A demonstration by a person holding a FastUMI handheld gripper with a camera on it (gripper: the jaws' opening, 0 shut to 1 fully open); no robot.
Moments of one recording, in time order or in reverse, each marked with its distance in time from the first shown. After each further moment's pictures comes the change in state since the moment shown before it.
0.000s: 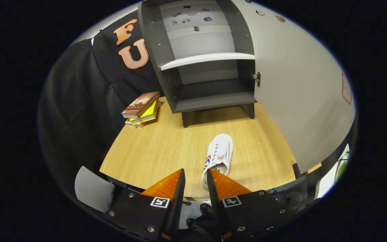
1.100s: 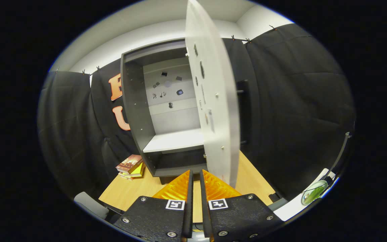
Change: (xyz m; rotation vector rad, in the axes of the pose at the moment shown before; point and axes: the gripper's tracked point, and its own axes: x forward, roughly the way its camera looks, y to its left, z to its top) arm -0.226 -0.117 0.160 0.014 -0.536 -0.106
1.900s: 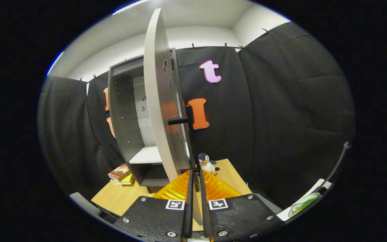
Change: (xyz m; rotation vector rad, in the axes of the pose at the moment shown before) arm 0.006 -0.109 0.050 0.001 -0.112 -0.011
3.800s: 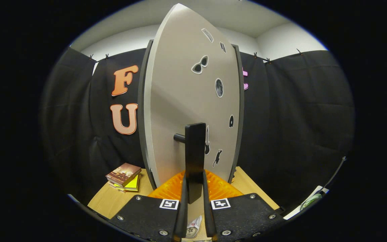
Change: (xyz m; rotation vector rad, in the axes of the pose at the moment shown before) arm 0.091 0.228 0.011 -0.169 -0.025 -0.062
